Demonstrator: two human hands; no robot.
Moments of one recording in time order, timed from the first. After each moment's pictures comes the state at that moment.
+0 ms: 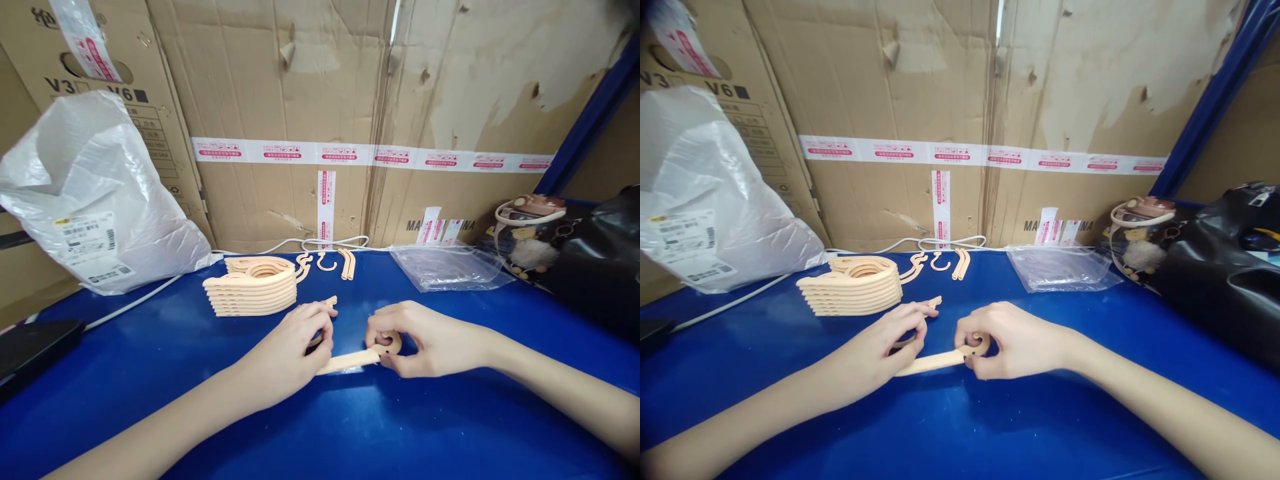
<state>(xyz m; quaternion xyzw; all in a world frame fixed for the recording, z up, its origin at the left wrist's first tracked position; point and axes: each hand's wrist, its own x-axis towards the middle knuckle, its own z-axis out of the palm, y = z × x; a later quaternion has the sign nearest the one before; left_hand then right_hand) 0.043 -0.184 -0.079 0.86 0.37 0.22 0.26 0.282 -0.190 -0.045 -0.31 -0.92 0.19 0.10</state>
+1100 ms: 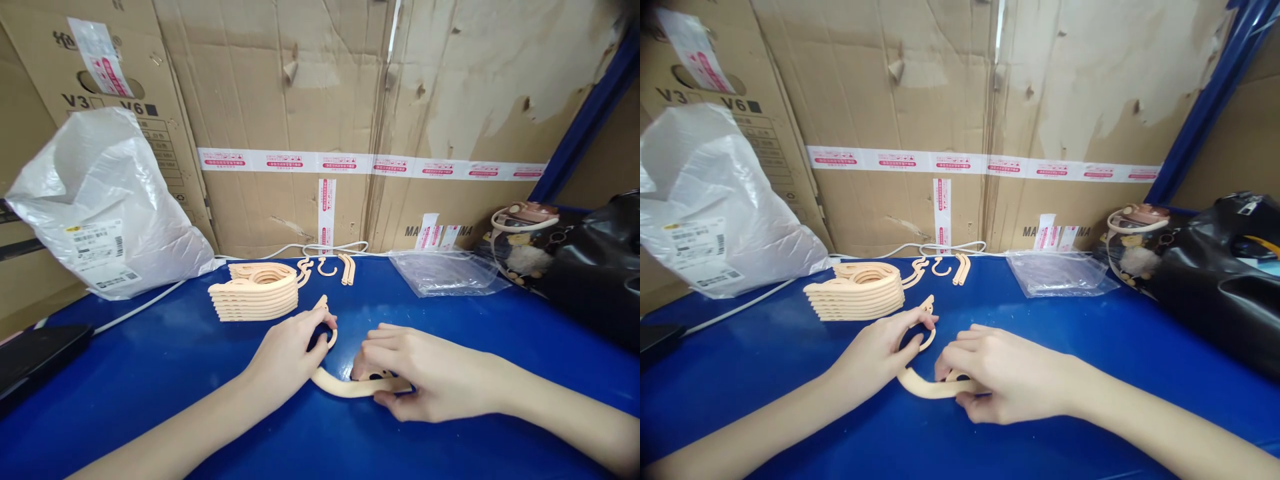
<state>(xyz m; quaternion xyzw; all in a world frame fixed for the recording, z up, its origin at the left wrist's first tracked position) 0.046 -0.186 -0.078 0.85 0.43 0.25 0.19 0.269 -0.217 -0.043 -0.26 -0.95 0.13 0.09</state>
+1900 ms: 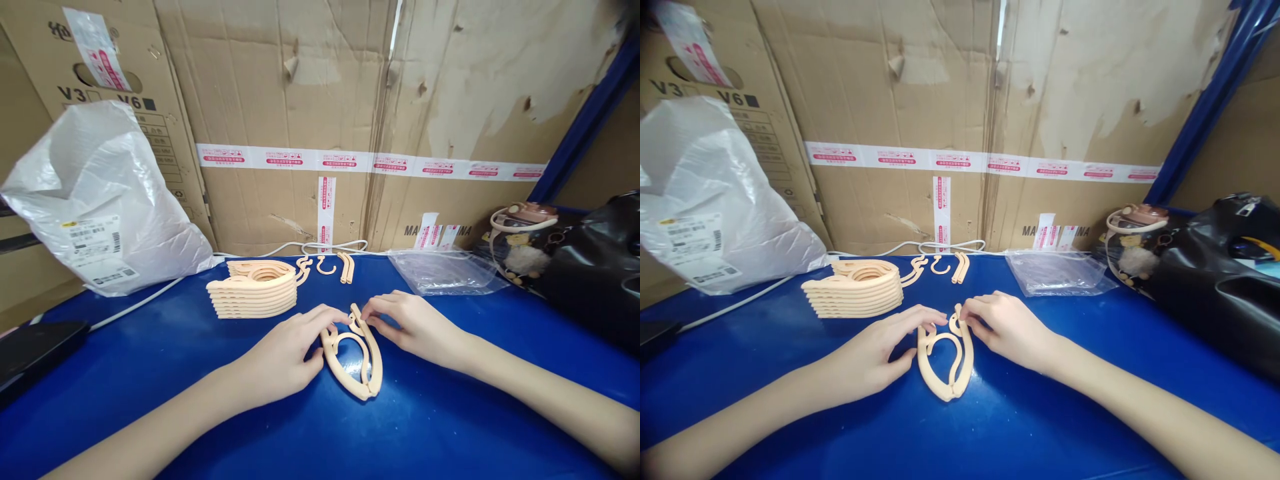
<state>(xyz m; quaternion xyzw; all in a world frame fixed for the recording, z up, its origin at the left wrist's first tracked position) 0.039 -0.184 -0.071 0.91 0.28 0.23 0.21 0.284 -0.179 -0.062 -0.40 -0.90 0.03 0.17</state>
